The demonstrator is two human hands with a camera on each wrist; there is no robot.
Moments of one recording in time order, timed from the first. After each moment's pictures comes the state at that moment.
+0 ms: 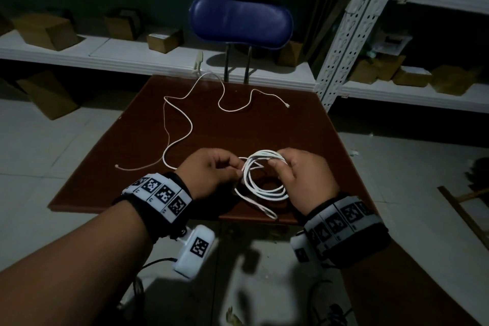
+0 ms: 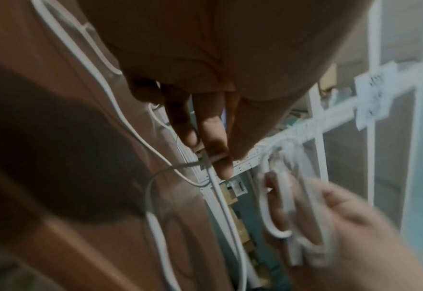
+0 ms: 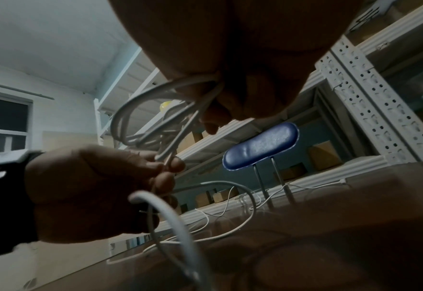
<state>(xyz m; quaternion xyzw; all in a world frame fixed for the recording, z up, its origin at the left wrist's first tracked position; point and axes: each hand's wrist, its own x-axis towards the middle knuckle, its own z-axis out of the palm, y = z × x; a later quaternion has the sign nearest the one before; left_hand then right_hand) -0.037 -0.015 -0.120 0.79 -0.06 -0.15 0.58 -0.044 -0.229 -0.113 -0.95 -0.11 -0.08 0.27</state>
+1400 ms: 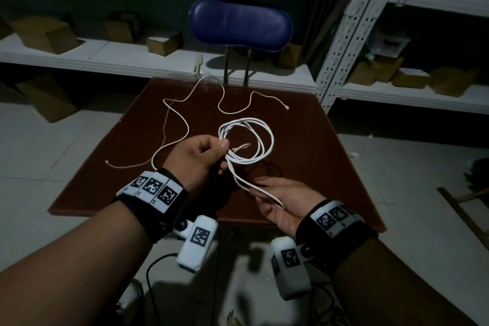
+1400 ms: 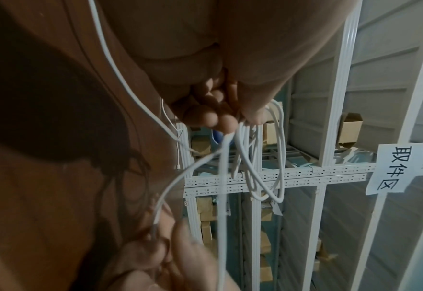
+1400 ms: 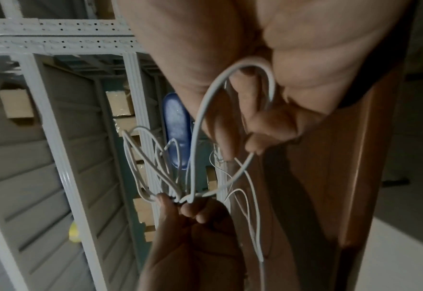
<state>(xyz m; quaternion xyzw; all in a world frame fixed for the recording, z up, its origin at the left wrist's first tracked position) -0.024 -0.006 -0.130 0.69 0.00 -0.03 0.73 -0.054 -0.202 -0.142 -0.53 0.25 0.21 0.78</state>
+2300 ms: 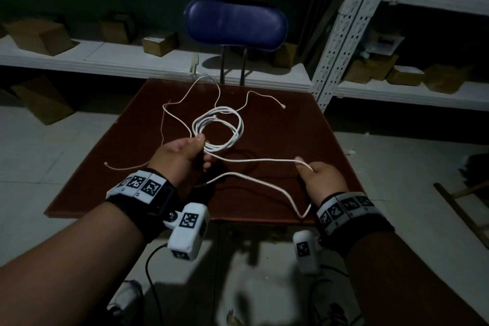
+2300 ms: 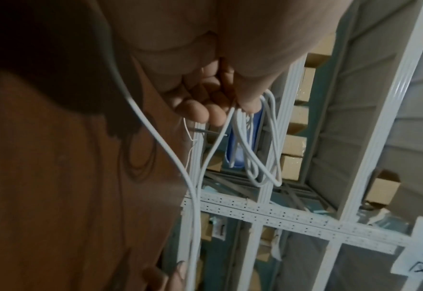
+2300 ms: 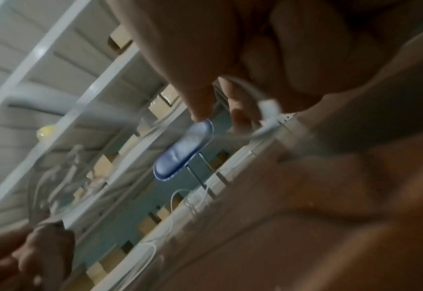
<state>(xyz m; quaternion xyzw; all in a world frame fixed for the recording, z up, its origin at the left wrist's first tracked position) -0.019 0.007 -0.136 0.55 0.10 -0.06 0.82 -0.033 -0.262 -0.130 -0.92 0.19 0.03 0.35</state>
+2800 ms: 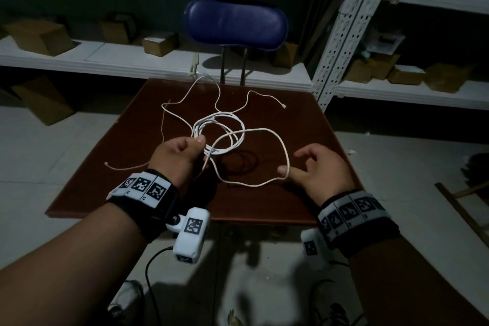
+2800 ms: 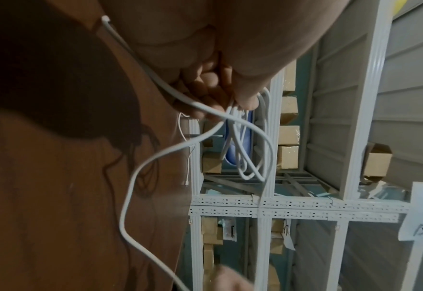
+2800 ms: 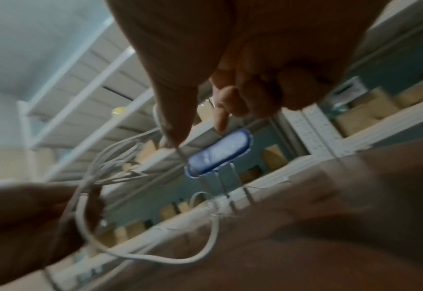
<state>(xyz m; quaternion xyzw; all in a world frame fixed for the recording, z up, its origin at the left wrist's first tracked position) -0.022 0.007 -0.132 0.70 0.13 0.02 0.70 -0.041 -0.253 -0.111 -0.91 0.12 -0.03 0.39</state>
